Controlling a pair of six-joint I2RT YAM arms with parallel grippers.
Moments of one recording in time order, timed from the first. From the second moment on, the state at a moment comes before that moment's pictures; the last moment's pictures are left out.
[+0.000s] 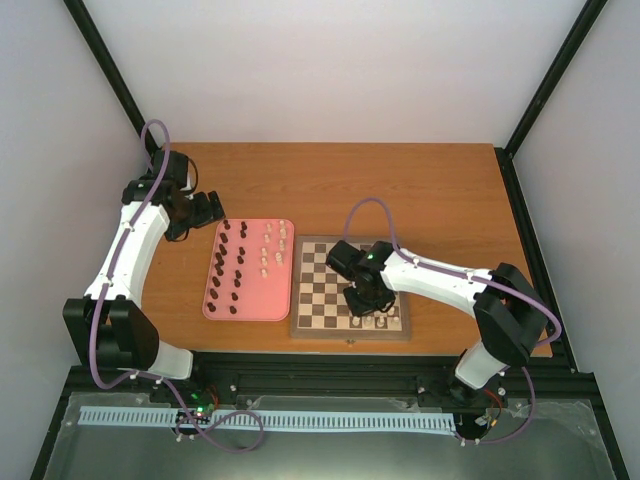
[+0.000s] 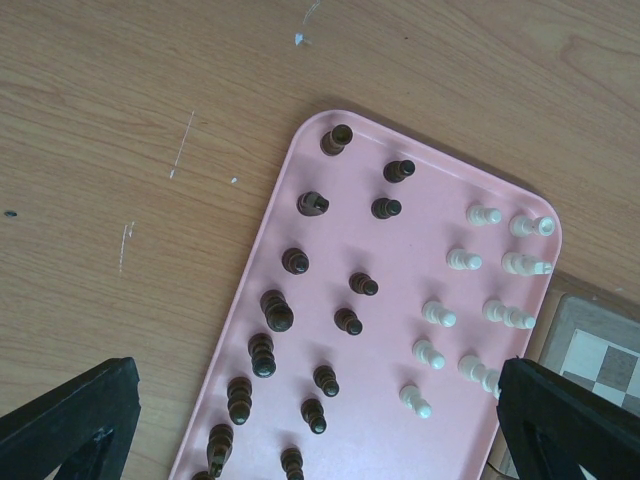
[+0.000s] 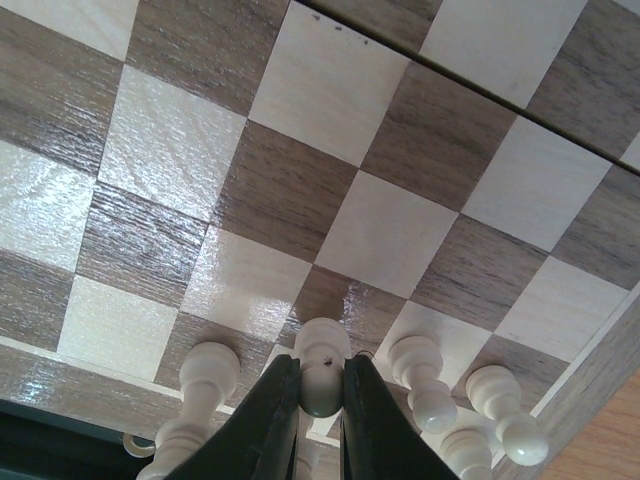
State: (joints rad) left arm -0.02 1.43 1.37 -1.05 0.01 -0.43; right arm 0.91 1.59 1.08 -1.00 0.07 0.52
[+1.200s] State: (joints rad) left arm -0.02 1.45 1.37 -1.05 0.01 -0.43; right arm 0.90 1.61 1.06 -0.99 0.07 0.51
